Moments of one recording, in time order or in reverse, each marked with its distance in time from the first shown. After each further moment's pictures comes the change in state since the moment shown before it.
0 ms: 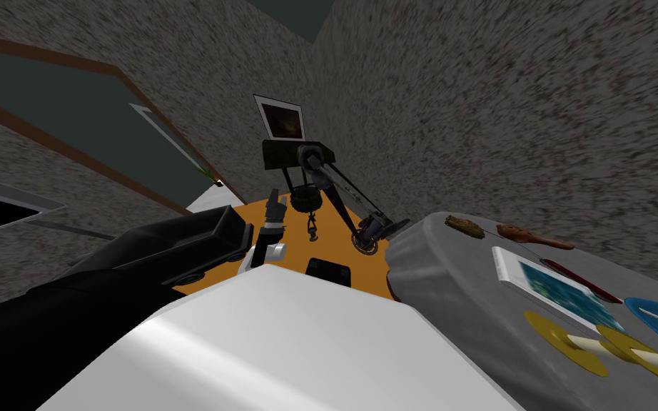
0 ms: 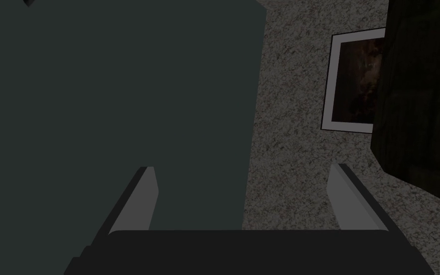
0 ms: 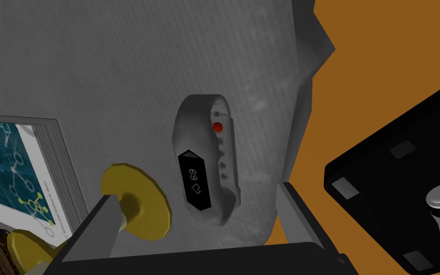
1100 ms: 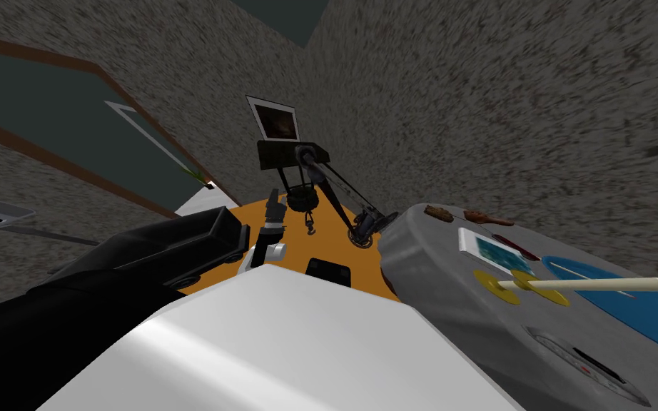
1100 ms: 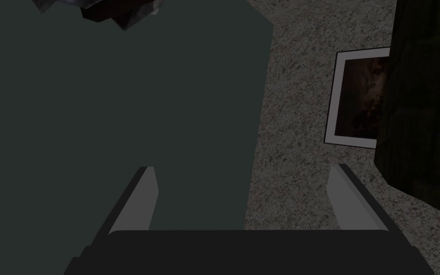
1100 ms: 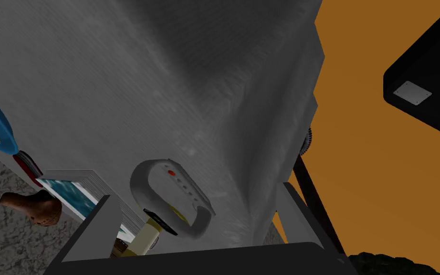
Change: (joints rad) left arm 0.000 0.000 0.000 0.000 0.000 0.000 0.000; right arm -0.261 0.215 0.128 -0.106 -0.077 -0.014 -0.081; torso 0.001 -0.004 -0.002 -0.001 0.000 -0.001
